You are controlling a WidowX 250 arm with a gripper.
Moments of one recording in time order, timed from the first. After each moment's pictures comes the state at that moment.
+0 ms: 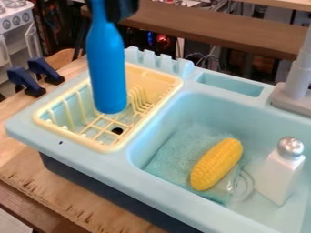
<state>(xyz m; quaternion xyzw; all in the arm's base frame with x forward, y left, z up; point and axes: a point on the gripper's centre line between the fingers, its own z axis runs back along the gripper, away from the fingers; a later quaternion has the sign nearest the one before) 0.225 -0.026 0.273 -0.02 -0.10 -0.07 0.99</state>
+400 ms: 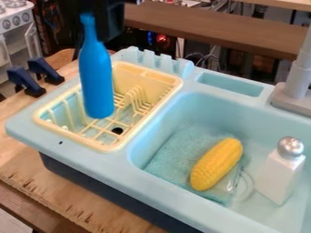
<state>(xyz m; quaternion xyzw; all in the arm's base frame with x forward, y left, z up) 0.248 0.003 0.244 -0.02 -0.09 -0.03 1.00</state>
